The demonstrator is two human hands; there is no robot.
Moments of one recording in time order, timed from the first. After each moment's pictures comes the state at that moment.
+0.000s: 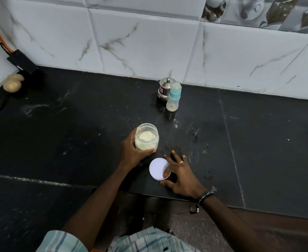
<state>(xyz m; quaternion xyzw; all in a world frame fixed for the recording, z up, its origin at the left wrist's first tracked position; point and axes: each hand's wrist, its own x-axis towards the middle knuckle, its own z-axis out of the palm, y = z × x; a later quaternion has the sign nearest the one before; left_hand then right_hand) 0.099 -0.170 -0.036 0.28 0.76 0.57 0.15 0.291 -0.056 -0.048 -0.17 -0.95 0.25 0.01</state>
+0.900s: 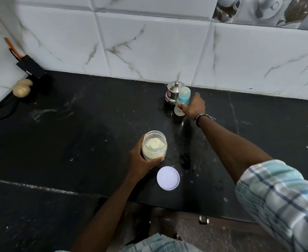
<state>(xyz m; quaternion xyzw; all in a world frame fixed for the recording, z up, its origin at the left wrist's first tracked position) 0.100 -0.169 -0.043 0.27 0.75 0.58 0.16 0.112 0.120 0.022 -0.47 -0.81 0.30 0.17</state>
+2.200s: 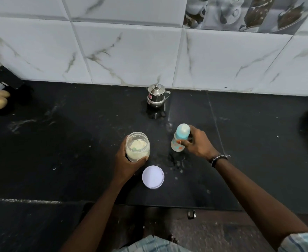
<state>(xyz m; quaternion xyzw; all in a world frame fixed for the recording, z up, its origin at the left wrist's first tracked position) 0.108 -0.166 -0.040 0.29 0.74 0.58 0.16 0.272 0.061 0.020 -0.33 -0.87 0.35 0.12</state>
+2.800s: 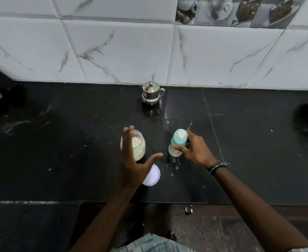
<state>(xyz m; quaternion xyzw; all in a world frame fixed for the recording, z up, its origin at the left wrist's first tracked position) 0.155 -0.148 -0.017 0.43 0.68 0.58 -0.12 0.297 0.034 0.019 -0.34 -0.86 0.35 0.12</state>
